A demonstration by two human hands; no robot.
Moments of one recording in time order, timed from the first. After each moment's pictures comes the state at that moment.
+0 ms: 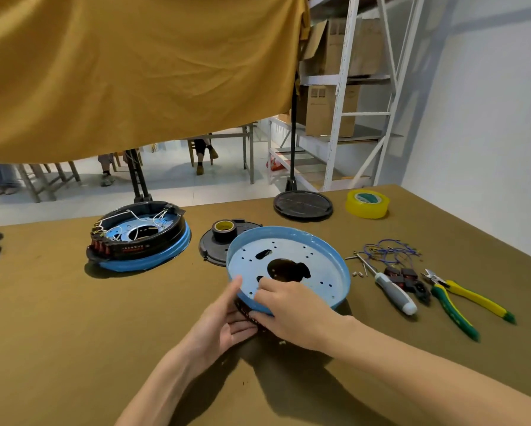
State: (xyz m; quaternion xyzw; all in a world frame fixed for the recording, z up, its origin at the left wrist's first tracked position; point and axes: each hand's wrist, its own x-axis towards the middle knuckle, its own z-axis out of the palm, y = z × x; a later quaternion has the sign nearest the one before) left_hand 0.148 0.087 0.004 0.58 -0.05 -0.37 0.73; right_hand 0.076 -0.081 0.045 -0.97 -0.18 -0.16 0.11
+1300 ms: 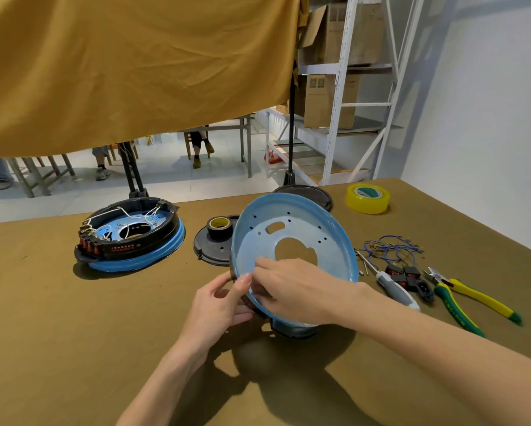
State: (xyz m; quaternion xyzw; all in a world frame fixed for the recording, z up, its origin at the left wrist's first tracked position) left_hand 0.154 0.074 0.013 0.69 -0.14 -0.16 0.69; right_hand 0.094 -0.097 0.090 -0.97 -0.22 -0.09 0.03
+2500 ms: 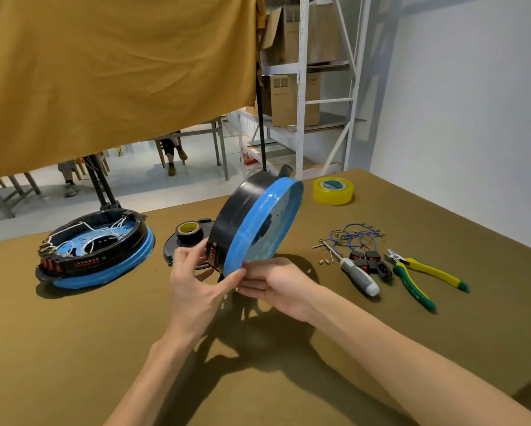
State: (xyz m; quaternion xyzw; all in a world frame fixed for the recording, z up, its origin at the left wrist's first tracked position) left_hand 0.157 0.042 0.026 0.75 -0.32 0.19 0.55; right_hand 0.082 -0.115 0.057 -0.57 0.11 0.02 0.82
